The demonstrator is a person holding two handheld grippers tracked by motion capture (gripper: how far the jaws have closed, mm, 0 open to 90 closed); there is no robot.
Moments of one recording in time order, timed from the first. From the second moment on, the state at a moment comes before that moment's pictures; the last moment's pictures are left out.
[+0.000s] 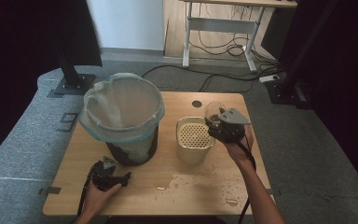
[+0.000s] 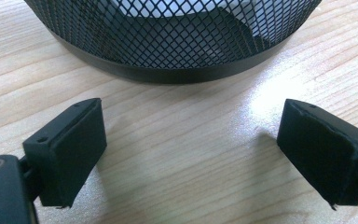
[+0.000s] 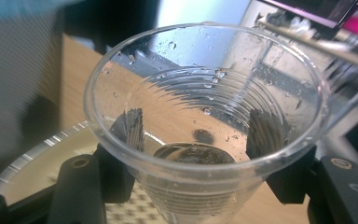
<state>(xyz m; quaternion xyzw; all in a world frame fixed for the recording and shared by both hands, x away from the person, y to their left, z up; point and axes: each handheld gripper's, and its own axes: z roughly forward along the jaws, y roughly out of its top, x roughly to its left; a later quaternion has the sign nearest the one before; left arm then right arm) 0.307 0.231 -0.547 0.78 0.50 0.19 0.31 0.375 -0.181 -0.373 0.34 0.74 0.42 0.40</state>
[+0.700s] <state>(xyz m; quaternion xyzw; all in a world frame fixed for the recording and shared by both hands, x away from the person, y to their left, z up) 0.307 0.231 -0.547 0.78 0.50 0.19 0.31 0.391 -0.135 -0.389 0.14 0.82 0.13 0.53</state>
